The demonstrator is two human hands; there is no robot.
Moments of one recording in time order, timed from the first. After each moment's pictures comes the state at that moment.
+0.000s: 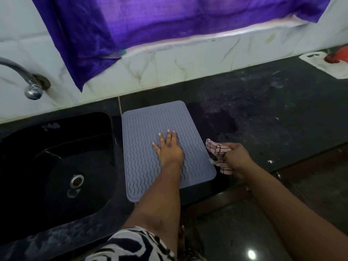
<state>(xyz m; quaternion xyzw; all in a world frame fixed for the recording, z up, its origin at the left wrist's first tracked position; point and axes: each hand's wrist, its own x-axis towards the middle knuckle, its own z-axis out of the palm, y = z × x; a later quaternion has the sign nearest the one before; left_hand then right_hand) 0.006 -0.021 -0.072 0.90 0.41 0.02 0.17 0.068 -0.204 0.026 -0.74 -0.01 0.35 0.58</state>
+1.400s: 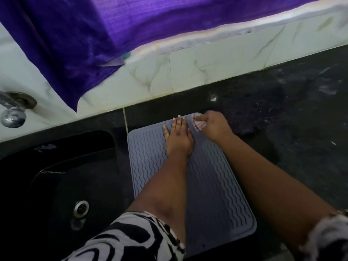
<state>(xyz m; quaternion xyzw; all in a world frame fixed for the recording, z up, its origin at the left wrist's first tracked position) 0.118 0.132 -0.084 0.92 0.34 0.05 0.16 0.211 0.039 0.004 -0.90 -0.31 0.21 0.24</state>
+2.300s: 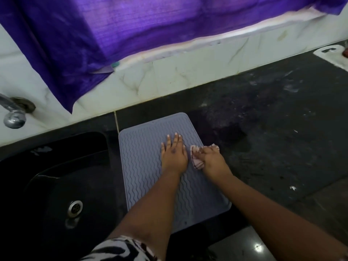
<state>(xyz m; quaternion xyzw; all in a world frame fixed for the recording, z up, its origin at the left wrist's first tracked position) 0.061 0.047 -0.080 0.93 0.31 0.05 0.17 0.127 -0.097 -0.045 -0.88 -0.41 0.16 0.17</state>
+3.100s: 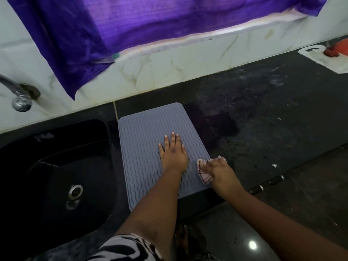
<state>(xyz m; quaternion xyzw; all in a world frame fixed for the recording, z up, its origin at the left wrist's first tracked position) 0.020 -0.008 -0.085 0.92 0.35 0.02 0.17 0.056 -0.190 -0.038 -0.89 -0.42 0.15 0.10</state>
